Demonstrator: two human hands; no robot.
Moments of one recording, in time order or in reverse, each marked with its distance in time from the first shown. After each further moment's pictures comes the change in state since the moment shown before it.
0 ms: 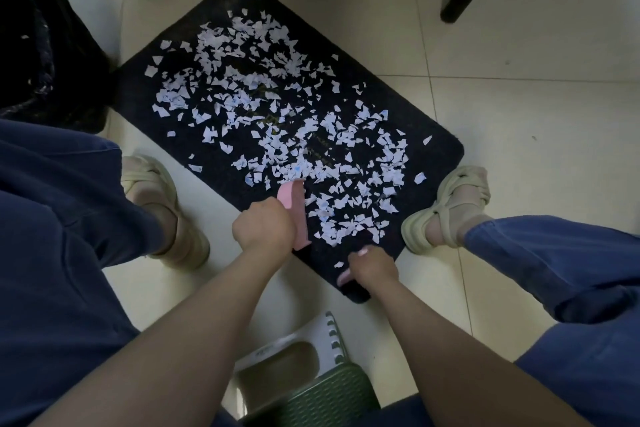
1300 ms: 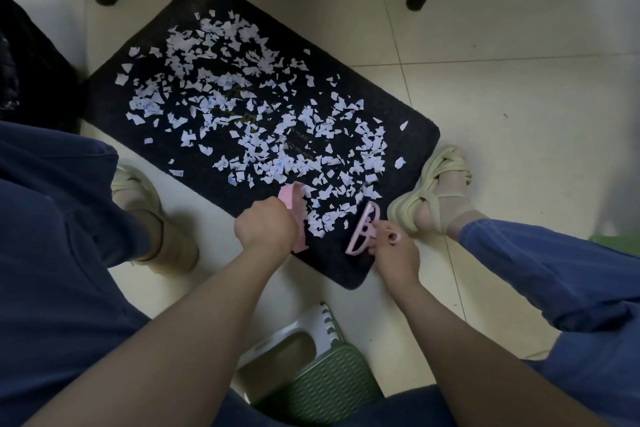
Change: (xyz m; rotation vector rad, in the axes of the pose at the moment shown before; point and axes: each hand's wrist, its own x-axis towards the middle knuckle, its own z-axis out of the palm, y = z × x) left_hand -0.028 0.019 -0.008 -0.002 -0.012 0.102; right_hand -0.023 0.045 -0.023 0.558 0.296 -0.067
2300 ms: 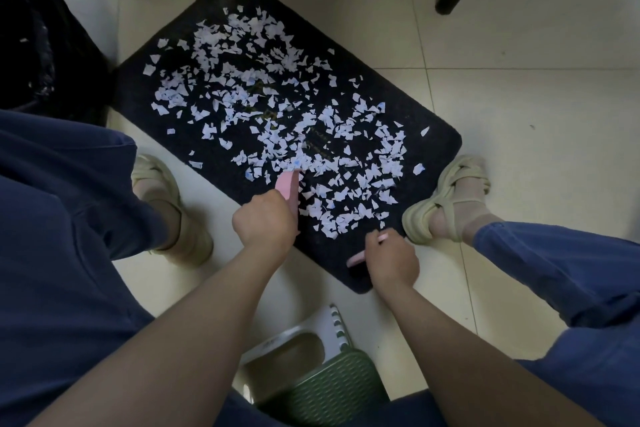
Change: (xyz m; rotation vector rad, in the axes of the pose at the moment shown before) left_hand 0.006 -0.020 -0.007 0.010 0.108 -0.038; right_hand -0.002 -0.023 0.029 -0.458 0.048 -0.027
